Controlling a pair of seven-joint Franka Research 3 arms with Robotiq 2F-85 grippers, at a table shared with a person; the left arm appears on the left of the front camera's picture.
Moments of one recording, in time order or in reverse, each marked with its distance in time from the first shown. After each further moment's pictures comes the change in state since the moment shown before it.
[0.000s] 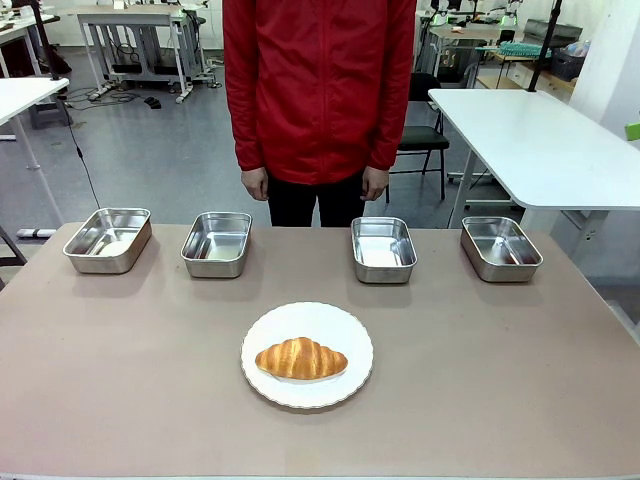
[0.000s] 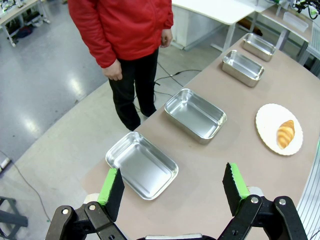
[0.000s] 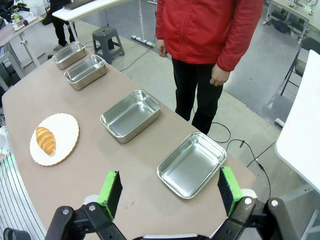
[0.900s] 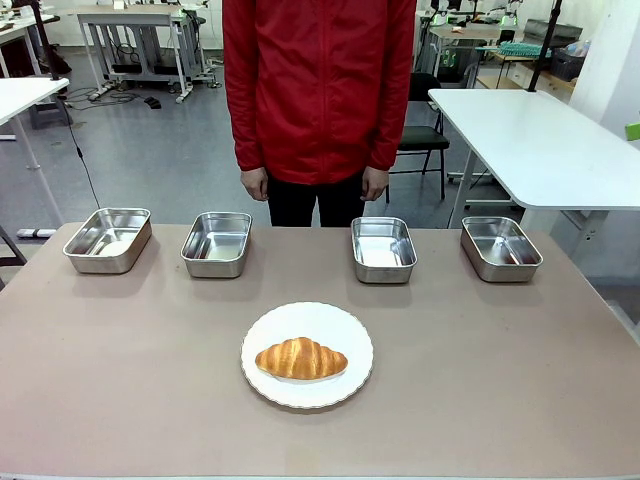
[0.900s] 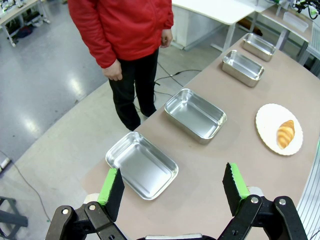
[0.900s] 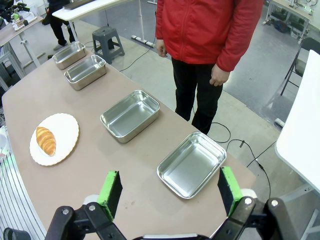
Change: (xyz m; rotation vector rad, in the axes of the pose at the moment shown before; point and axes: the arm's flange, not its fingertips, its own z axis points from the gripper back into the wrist) left arm 0.000 0.000 0.000 0.000 0.000 0.000; right arm 0.000 0.000 0.000 0.000 0.000 0.000
